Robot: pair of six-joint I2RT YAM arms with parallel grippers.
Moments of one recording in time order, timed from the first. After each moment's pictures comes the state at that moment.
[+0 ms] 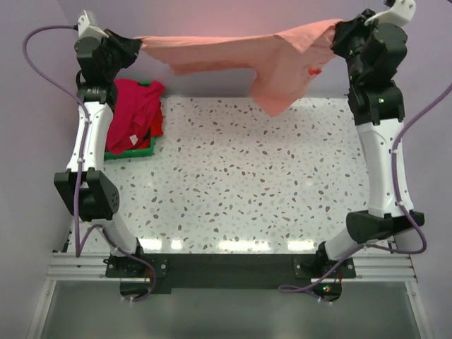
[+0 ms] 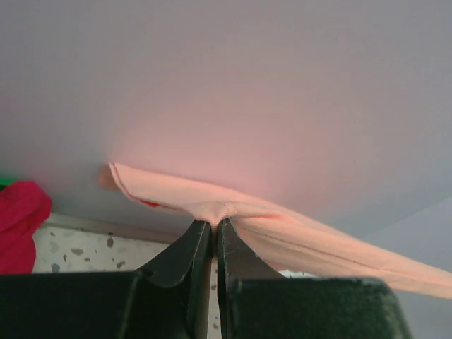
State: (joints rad) left arm 0.08 1.80 1.91 -0.05 0.23 -0.71; right arm 0.14 1.60 2.16 -0.40 0.24 0.38
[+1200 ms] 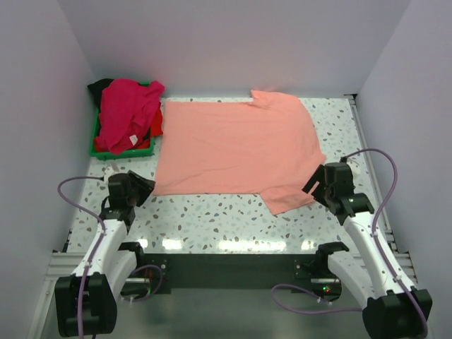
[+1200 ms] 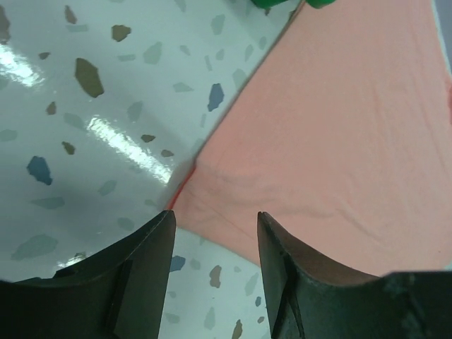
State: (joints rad) left arm 0.08 0.83 0.29 -0.08 0.03 -0.86; right arm 0.14 0.78 0.64 -0.71 0.25 0.68
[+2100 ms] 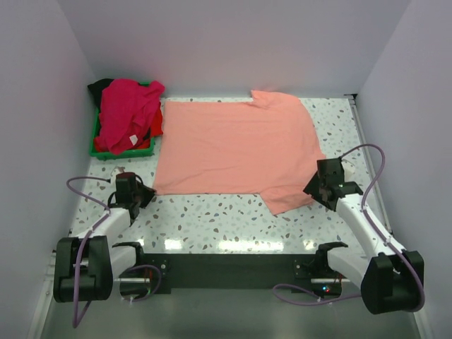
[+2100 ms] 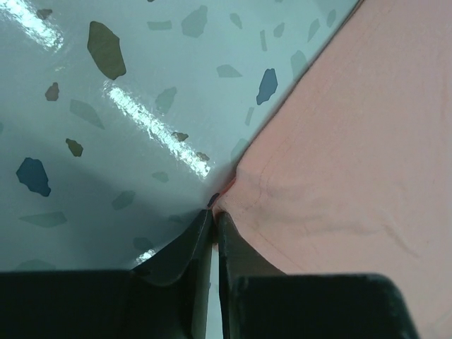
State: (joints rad) left arm 0.06 1.10 0.27 0.06 -0.01 -0.90; right arm 0.12 1.03 0.63 -0.64 0.32 0.71
